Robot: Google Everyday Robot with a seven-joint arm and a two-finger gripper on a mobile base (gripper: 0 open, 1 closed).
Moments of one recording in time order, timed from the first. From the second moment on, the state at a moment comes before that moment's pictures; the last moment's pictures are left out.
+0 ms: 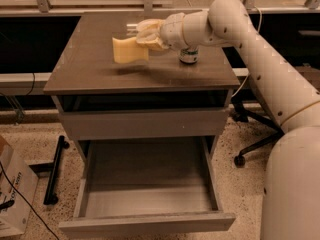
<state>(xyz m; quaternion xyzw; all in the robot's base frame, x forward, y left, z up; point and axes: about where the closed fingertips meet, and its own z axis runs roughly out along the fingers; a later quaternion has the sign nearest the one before) 0.766 0.028 0.912 -0.62 0.53 0.16 0.56</state>
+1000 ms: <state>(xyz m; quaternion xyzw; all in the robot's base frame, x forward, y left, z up) 0.765 0.039 0.908 -0.63 0.52 0.17 0.56</state>
